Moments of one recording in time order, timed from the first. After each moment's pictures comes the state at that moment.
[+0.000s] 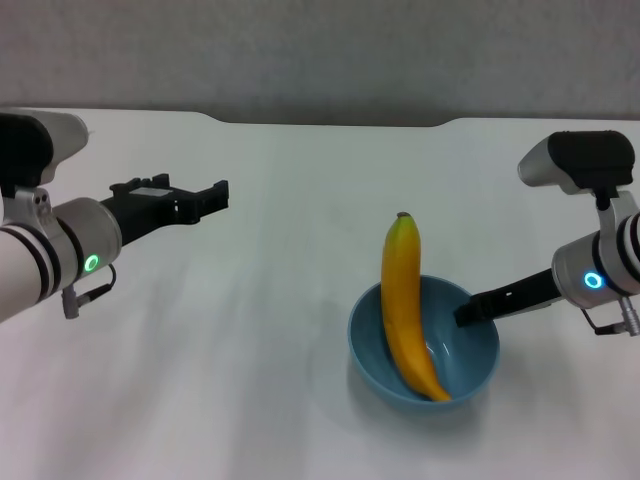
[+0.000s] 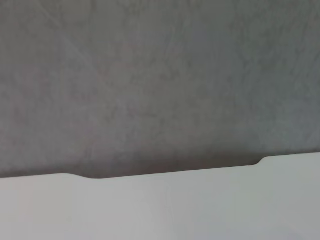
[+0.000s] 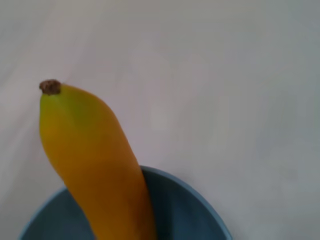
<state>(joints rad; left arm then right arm) -0.36 -2.04 -1.54 -1.07 1.87 -0.35 0.84 0.83 2.01 -1.20 -0.48 -2.38 -0.97 2.52</state>
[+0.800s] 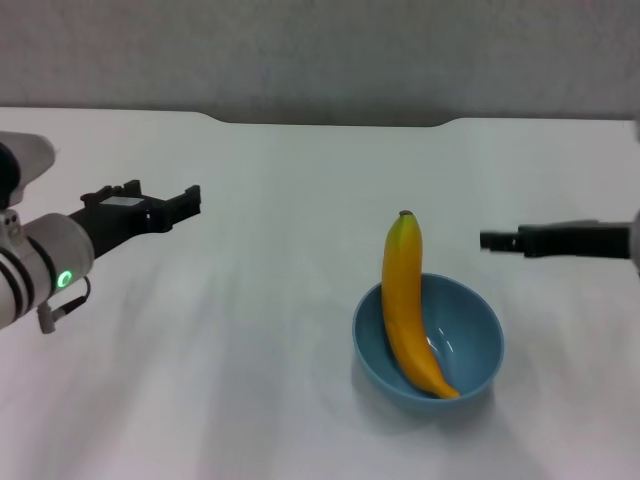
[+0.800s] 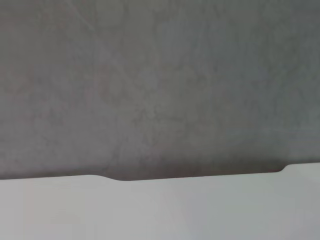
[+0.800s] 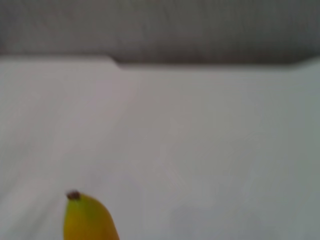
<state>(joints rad) -0.32 -2.03 -1.56 -1.01 1.57 -0.32 1.16 0.48 2.02 -1.21 -0.95 -2.08 -0.93 2.32</state>
